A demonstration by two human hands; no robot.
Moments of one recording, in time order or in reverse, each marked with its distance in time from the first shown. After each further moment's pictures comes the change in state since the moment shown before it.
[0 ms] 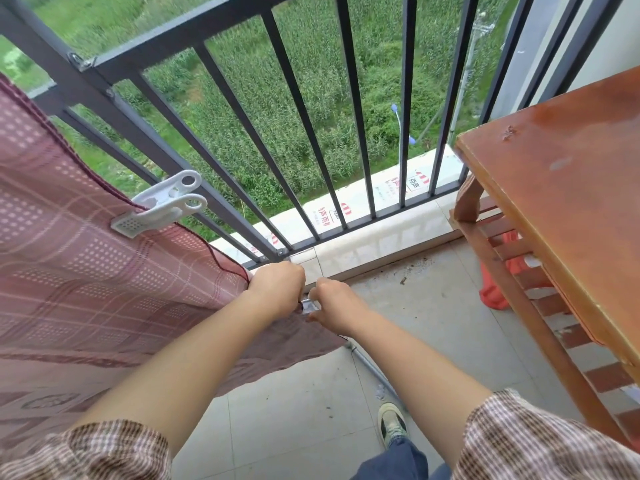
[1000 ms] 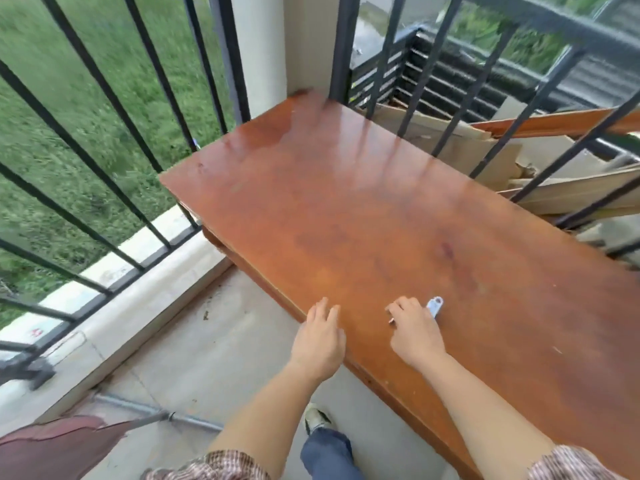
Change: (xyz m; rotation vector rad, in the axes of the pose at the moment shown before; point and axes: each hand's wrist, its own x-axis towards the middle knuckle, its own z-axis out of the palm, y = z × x) left_hand -0.026 0.486 -0.005 -0.514 0.115 0.636; right_hand -0.435 0.317 -0.117 -0.254 0.403 0.918
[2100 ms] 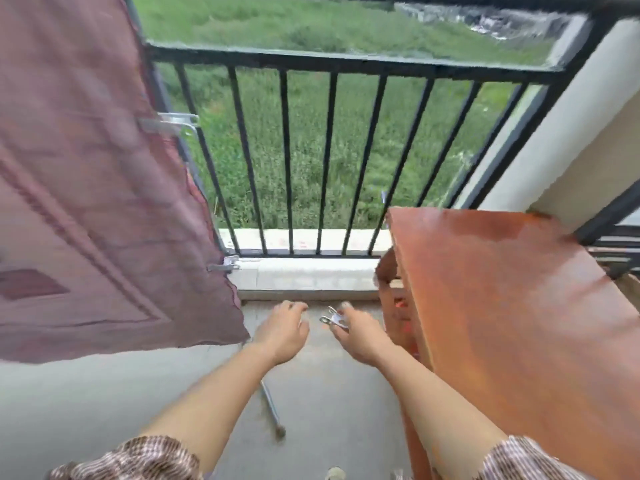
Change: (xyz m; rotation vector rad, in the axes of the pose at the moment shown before) left_hand -0.189 -0.161 -0.089 -0.239 0.444 -0.709; right_hand -0.013 -0.291 -0.006 0.014 -0.282 -0.836
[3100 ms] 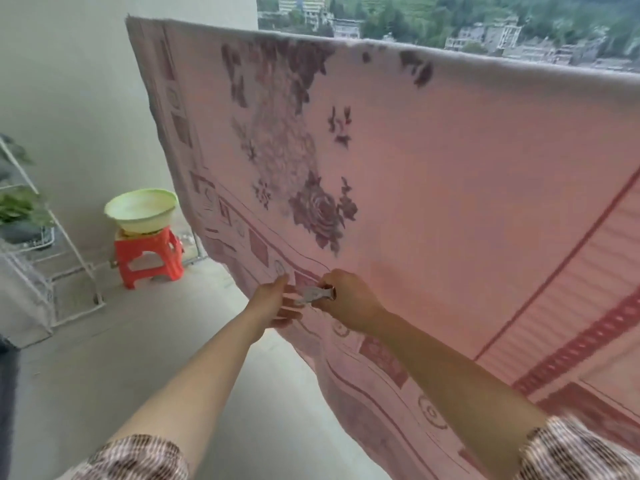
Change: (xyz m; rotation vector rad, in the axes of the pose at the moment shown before) left_hand -0.278 -0.748 -0.420 -1.383 0.891 -0.780; right_hand 0.141 -0.936 0.252 -0.141 -0.205 -1.155
